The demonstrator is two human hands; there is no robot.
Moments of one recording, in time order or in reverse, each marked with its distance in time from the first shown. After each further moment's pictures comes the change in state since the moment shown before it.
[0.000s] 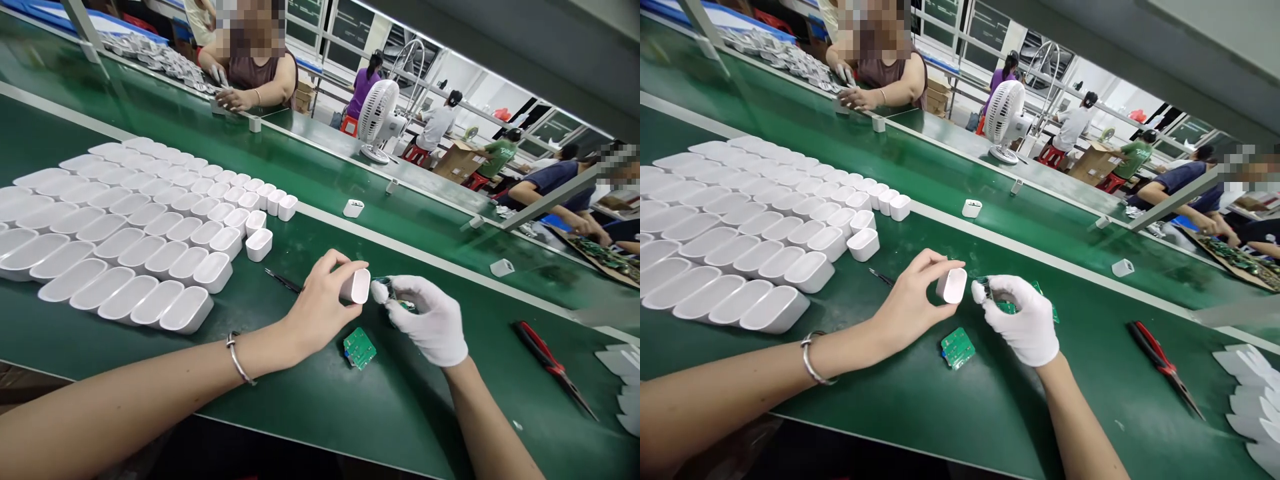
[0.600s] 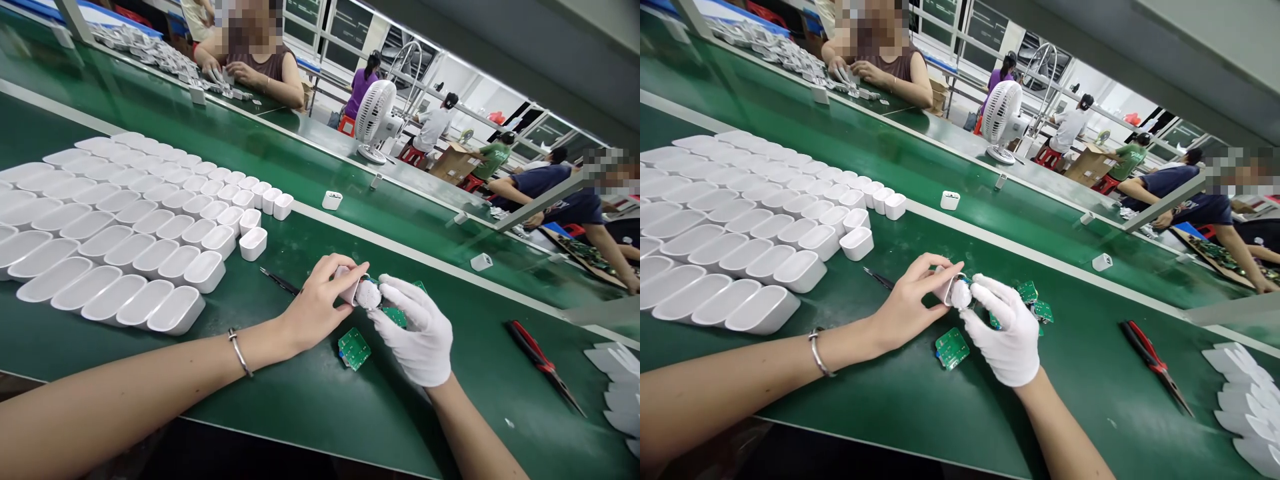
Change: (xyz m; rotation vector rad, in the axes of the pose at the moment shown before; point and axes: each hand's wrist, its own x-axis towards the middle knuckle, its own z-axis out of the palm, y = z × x) left_hand -0.002 -0.024 0.014 -0.074 0.049 0.352; right_hand -0.015 -0.011 0.007 -0.131 0.078 -0.371
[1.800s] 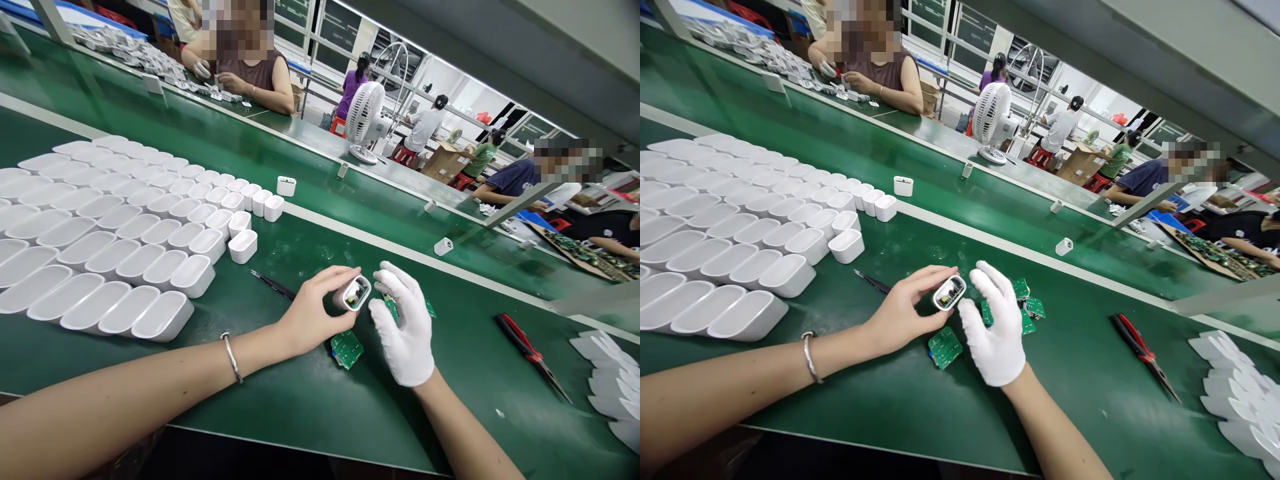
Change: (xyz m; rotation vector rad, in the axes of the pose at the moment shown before) left_hand 0.001 0.013 0.002 -0.370 -0.065 -0.291; right_hand -0.002 -0.006 0.001 0.088 -0.020 0.227
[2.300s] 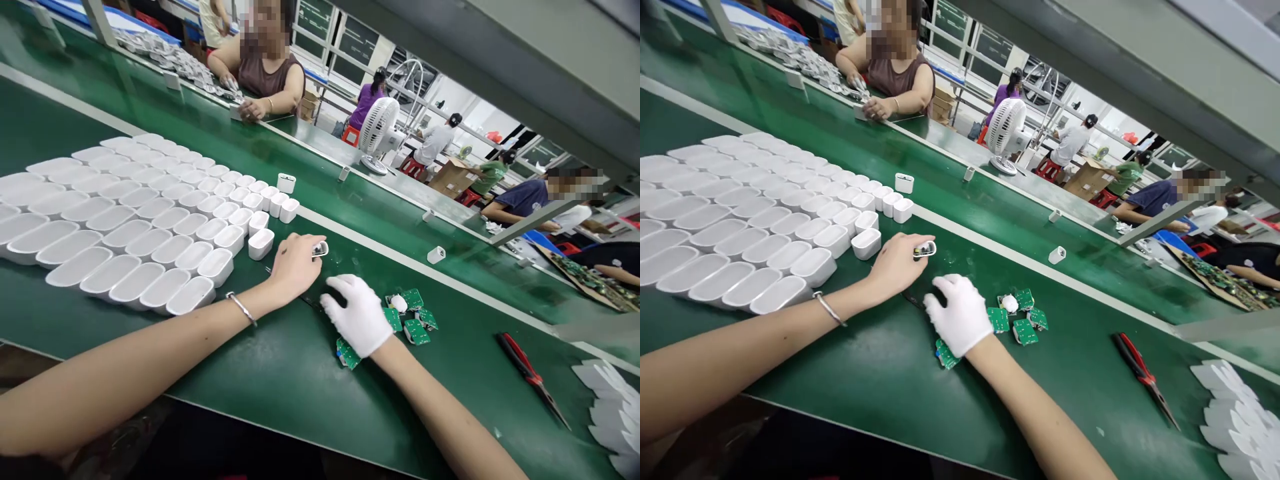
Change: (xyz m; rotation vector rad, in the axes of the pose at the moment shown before) left_hand 0.035 -0.016 -0.048 0.841 0.181 -0.274; right_hand 0.028 -0.007 0.057 -0.422 -0.479 0.030
